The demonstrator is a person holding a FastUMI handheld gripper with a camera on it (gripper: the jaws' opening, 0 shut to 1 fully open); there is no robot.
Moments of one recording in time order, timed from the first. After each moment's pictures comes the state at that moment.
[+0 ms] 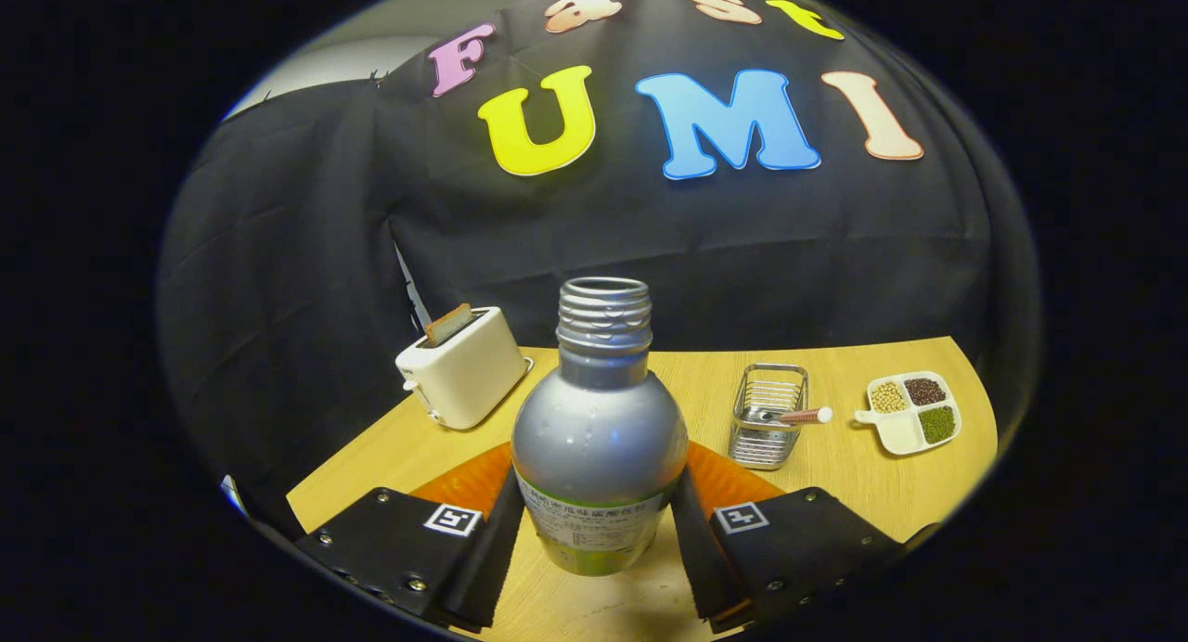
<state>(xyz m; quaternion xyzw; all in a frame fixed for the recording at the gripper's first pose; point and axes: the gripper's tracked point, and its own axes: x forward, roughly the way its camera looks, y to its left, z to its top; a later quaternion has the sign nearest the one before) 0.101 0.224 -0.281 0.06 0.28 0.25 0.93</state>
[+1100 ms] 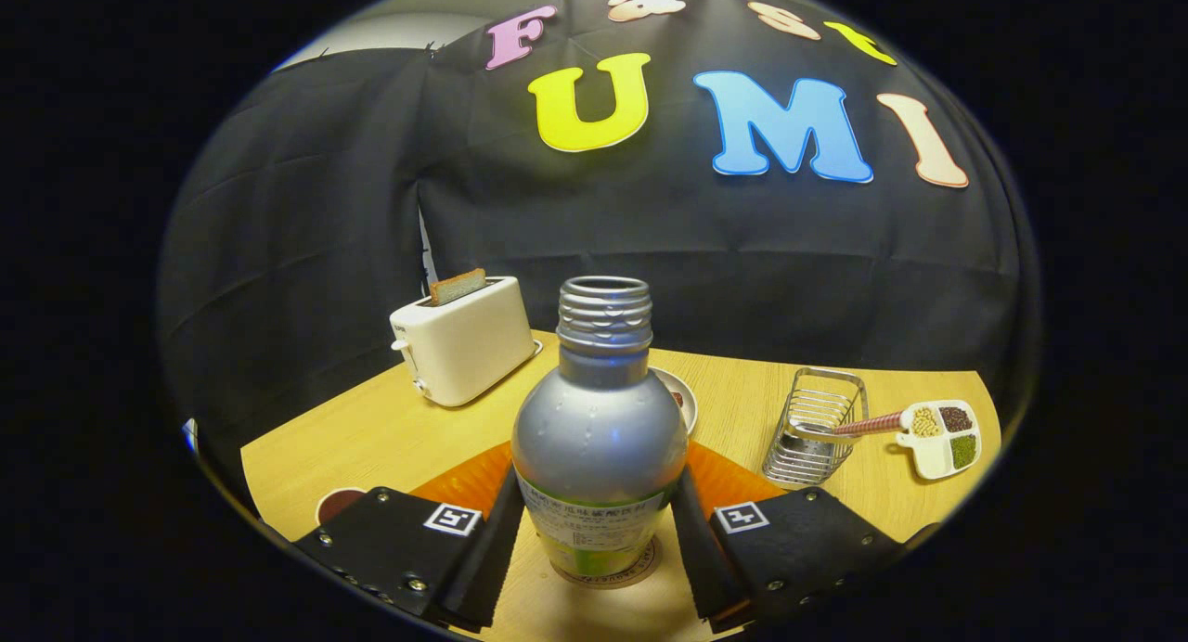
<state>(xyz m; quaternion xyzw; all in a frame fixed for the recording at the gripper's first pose) 0.120 0.266 -0.344 0.00 0.25 0.29 0.93</state>
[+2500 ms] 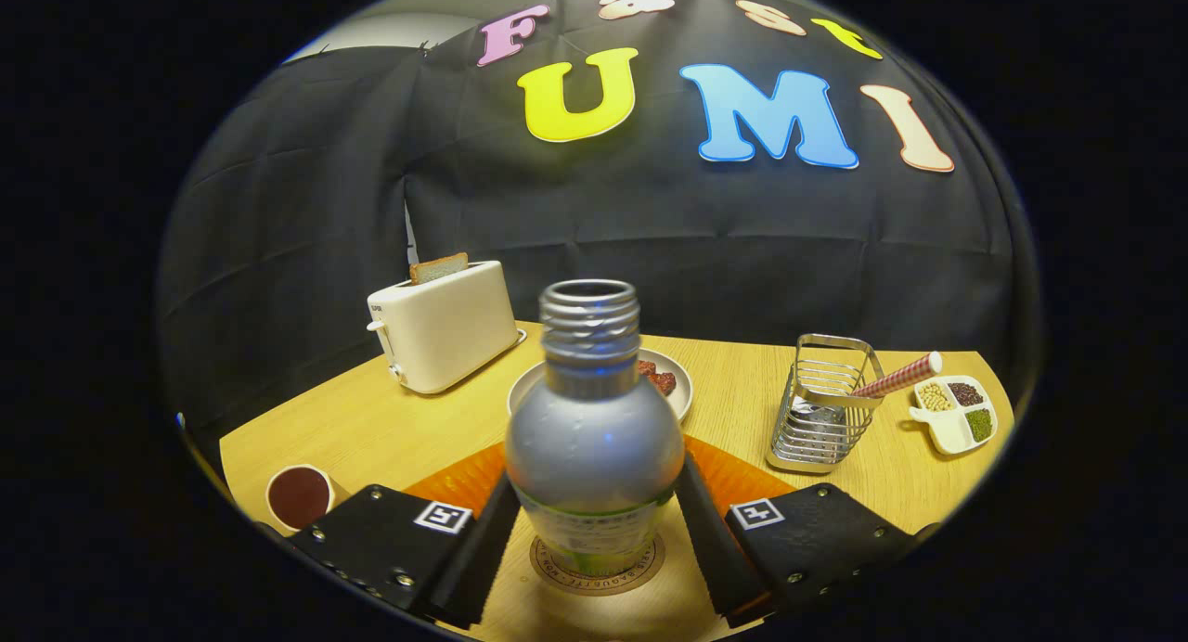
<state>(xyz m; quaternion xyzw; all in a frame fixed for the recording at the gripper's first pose) 0.125 0.261 -0.386 0.00 0.24 0.27 0.93</state>
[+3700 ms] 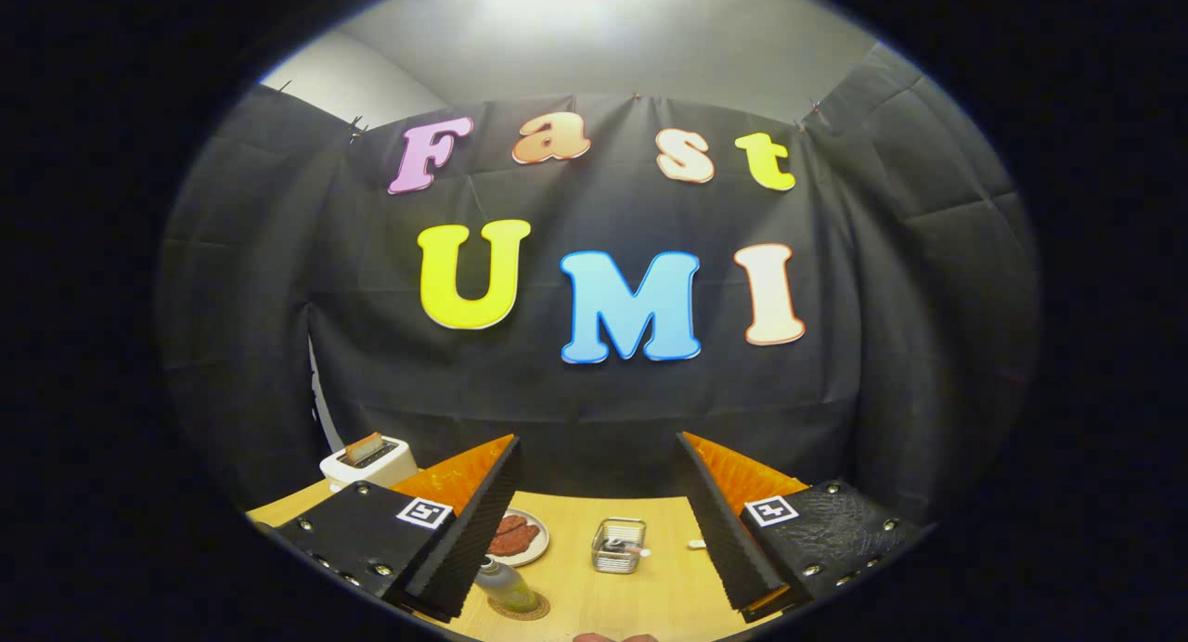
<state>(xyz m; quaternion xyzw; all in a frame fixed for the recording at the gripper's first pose) 0.098 0.113 -0.036 -0.01 0.06 0.05 1.00</state>
